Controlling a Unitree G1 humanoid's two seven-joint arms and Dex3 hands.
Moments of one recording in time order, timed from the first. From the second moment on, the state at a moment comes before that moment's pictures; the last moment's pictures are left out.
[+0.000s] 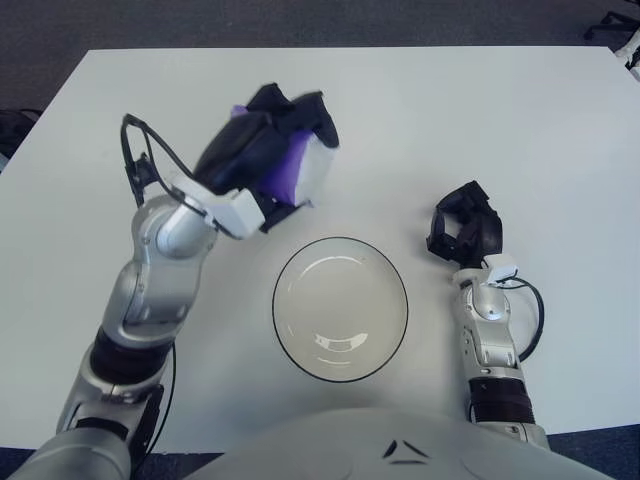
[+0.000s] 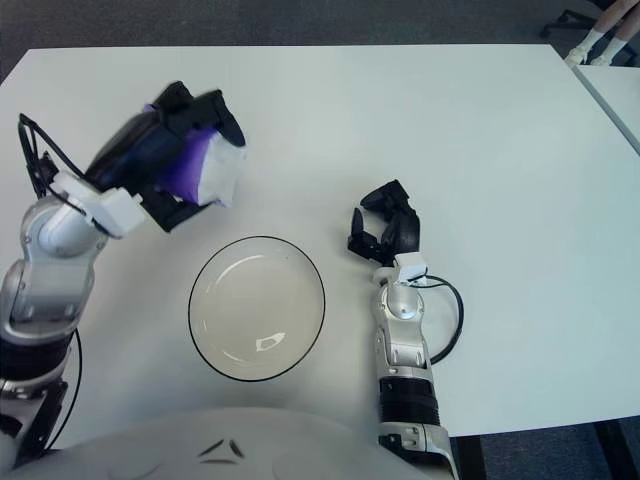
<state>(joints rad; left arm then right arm) -0.27 0.45 -0.17 -0.76 0.39 0.28 -0.47 0.02 0.07 -0.08 0.07 -0.05 -0.24 -0.12</state>
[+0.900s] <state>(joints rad) -0.27 0.58 -0.30 -0.72 0.15 0.02 -0.78 0.02 0.07 -0.06 0.11 -0.09 -0.30 -0.18</state>
